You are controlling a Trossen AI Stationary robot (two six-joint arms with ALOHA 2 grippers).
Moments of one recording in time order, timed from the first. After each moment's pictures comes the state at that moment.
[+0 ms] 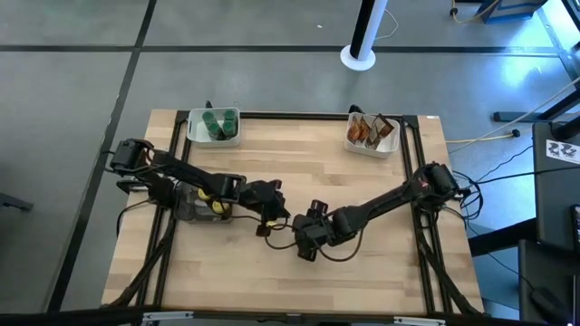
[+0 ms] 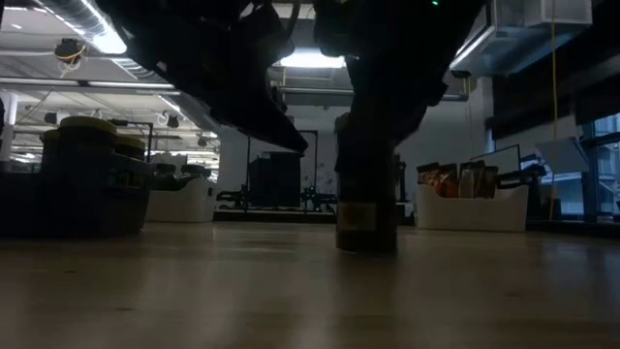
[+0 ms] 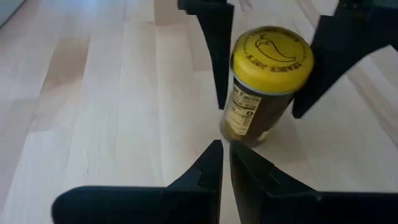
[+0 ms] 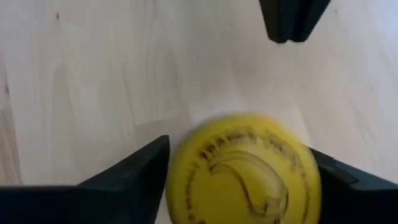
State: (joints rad) left arm -0.13 1.62 0.84 0.14 0.02 0.02; right arm 0.37 1.94 1.40 -0.58 0.31 0.55
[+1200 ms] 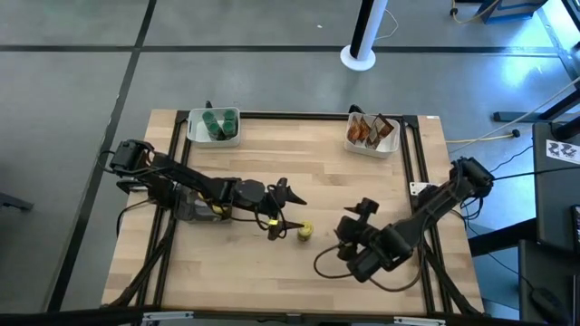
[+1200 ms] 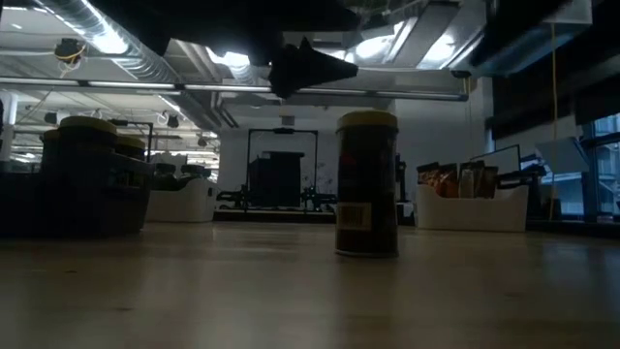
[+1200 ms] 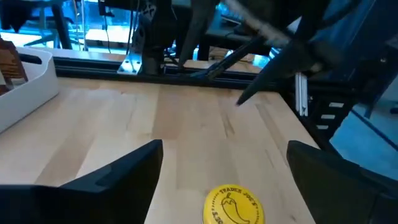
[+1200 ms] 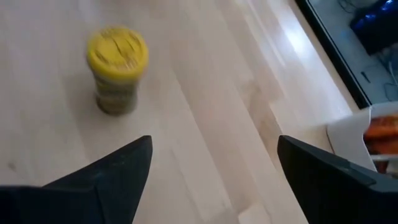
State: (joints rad) left arm -0.18 1.63 0.84 0.56 -0.06 -0.14; right arm 0.67 1.67 1.37 -1.16 0.75 0.96
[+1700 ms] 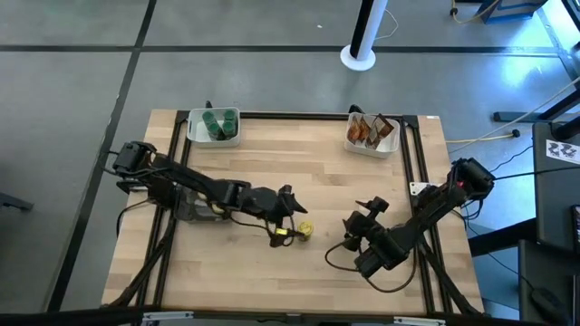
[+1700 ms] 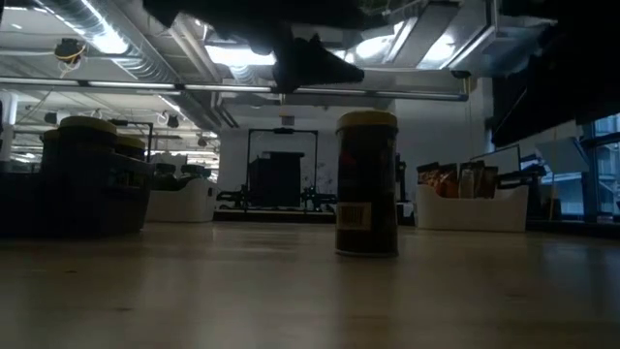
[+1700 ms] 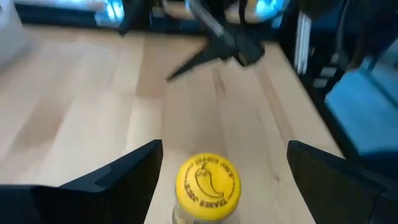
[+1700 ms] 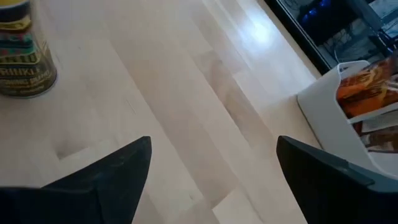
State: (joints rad) left arm -0.22 1.67 1.02 0.20 -0.06 -0.17; right arm 0.71 1.67 1.08 -1.11 0.87 1.23
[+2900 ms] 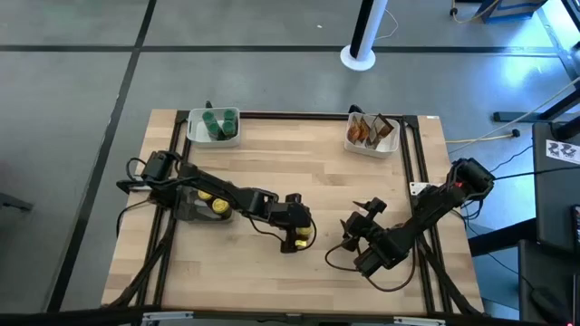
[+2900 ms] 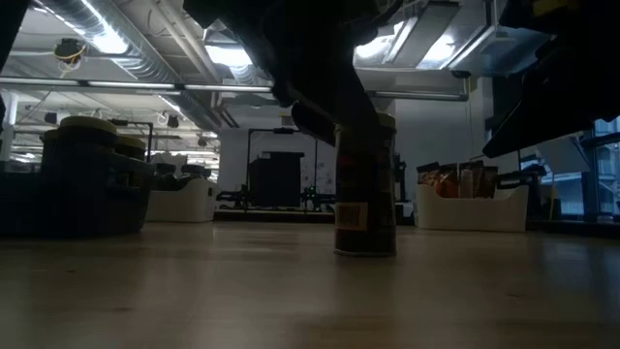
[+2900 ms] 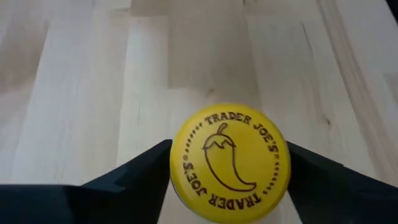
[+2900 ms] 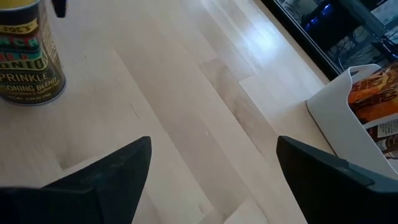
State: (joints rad) left arm -0.23 1.92 1.31 -0.22 -0.11 -0.14; right arm 0.71 1.67 1.02 -1.00 0.91 1.22
